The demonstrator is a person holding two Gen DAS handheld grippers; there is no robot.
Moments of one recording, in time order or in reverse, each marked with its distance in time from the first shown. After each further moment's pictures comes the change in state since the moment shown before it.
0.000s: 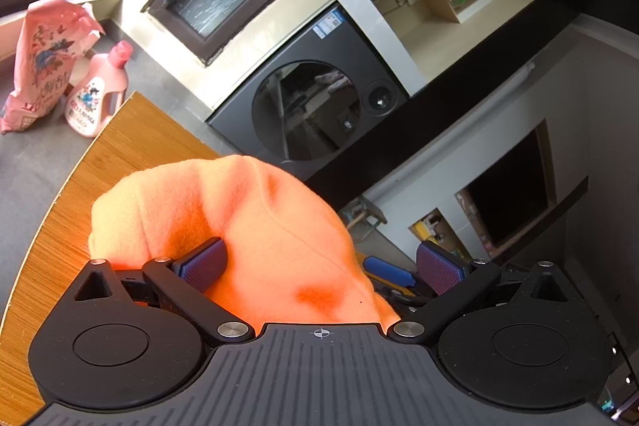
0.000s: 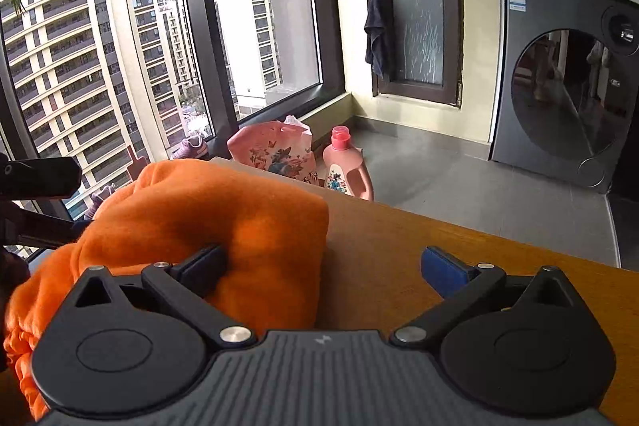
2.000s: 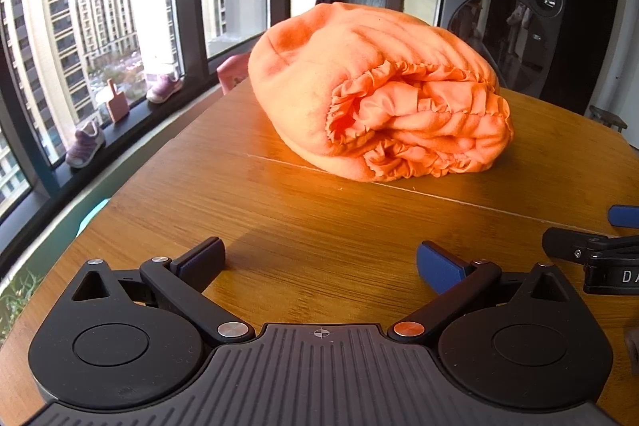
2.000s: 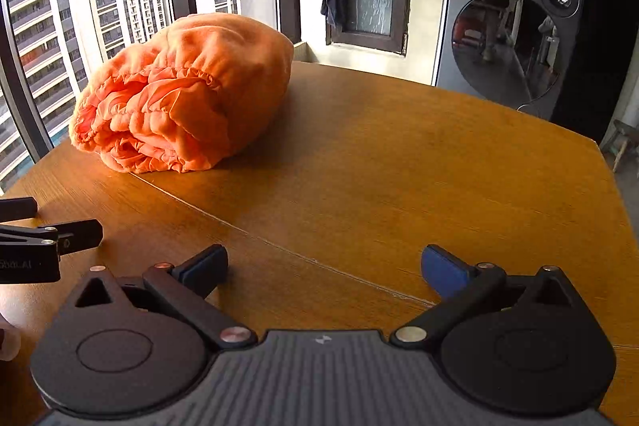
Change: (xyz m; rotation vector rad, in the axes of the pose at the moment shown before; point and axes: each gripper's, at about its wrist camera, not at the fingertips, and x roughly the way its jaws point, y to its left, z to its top) left arm -0.046 -0.150 -0.187 0.366 -0.011 0.906; right arm -0.150 0.027 -0.117 0.010 0.141 -0.145
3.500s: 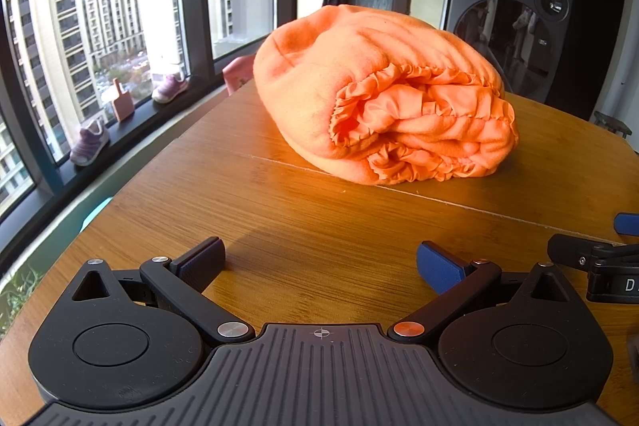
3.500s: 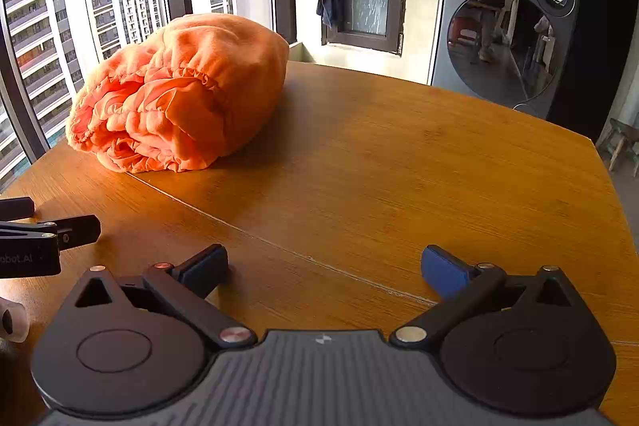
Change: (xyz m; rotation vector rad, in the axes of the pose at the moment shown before) left arm 0.003 -0.001 0.003 -0.004 -0.003 0.011; right arm -0.004 -0.008 -0.003 -0.003 0.002 -0.014
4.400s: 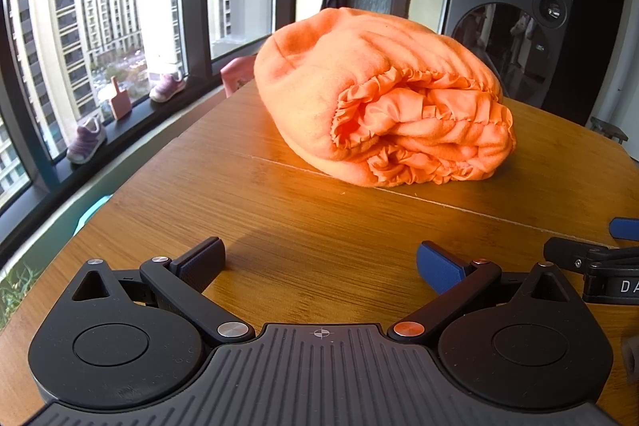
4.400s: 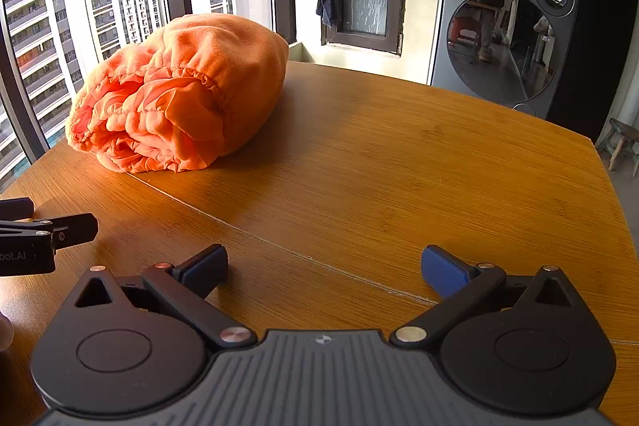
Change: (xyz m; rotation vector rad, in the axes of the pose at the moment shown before) left arm -0.001 0.006 -0.001 -0.012 -0.006 -0.014; right arm -0.001 -0.004 -0.001 -0.001 0.000 0.002
